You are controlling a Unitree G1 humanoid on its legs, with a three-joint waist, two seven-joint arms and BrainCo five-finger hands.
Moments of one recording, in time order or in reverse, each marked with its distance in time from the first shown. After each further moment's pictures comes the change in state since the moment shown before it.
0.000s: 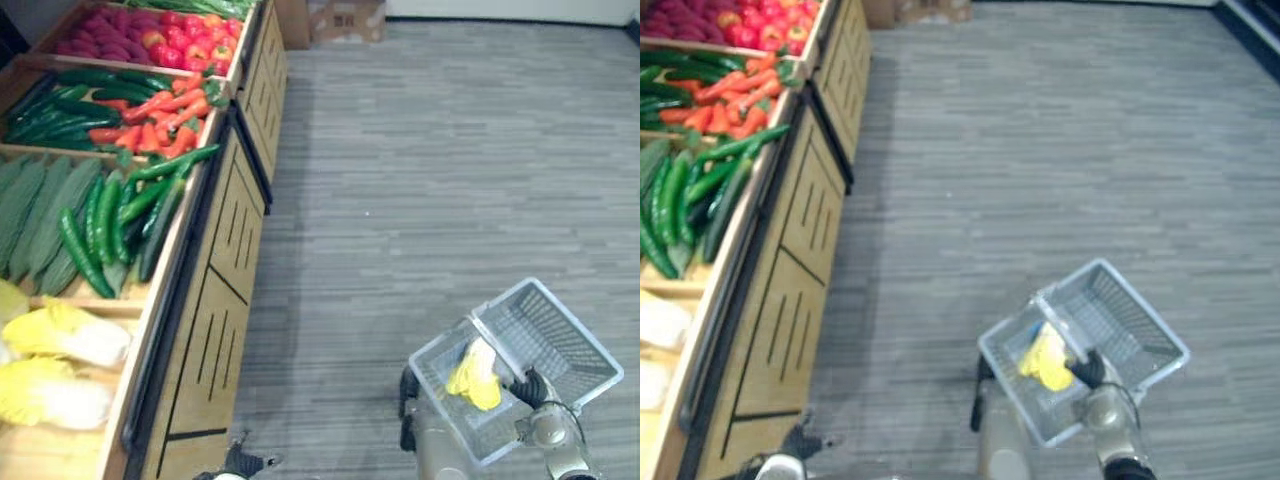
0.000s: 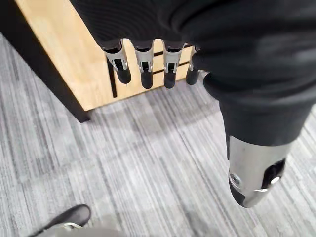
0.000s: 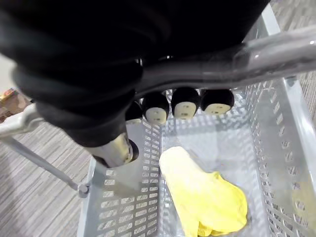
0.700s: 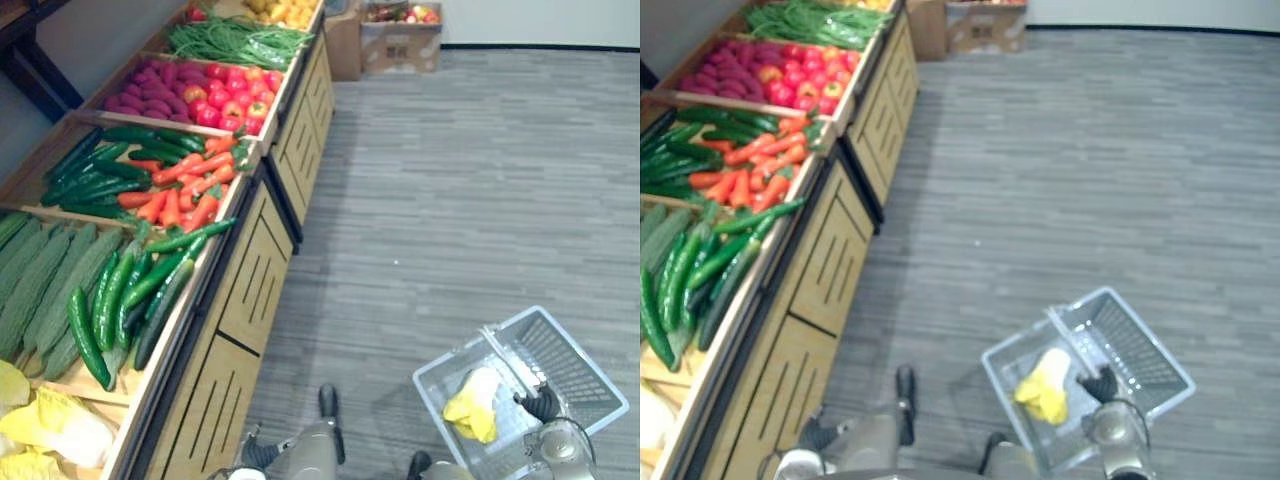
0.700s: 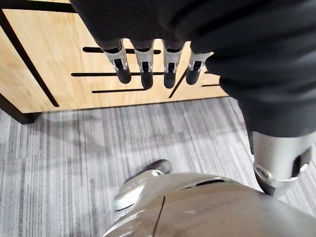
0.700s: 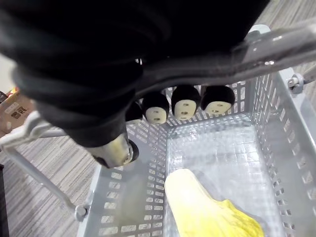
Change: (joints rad) left arm 0.036 -0.079 0.025 -0.041 -0.028 0.002 0.041; right arm 0.054 0.004 -0.023 0.024 0.019 0.018 -0.038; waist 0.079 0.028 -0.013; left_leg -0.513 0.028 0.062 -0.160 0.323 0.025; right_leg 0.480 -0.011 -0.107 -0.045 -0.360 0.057
